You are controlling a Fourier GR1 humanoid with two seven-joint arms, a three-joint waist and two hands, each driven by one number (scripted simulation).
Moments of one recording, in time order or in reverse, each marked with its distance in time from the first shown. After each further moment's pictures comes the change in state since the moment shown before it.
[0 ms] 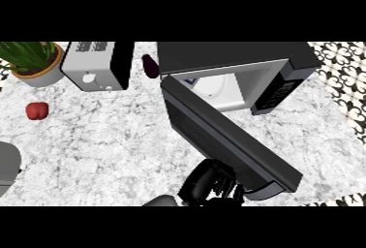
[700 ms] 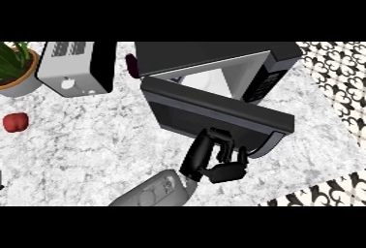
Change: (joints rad) left arm -0.147 -0.006 0.112 0.009 0.266 0.130 -0.132; right arm -0.037 -0.091 0.011 -0.092 -0.123 0.057 0.099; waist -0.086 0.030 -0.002
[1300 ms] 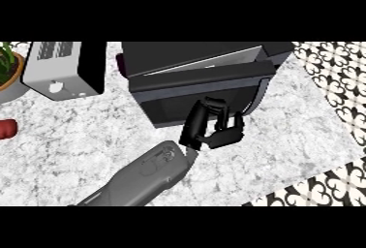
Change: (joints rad) left arm -0.170 0.000 0.104 0.128 0.177 0.006 -0.051; right arm -0.053 -0.080 -0.027 -0.011 -0.080 0.034 0.059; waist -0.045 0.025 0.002
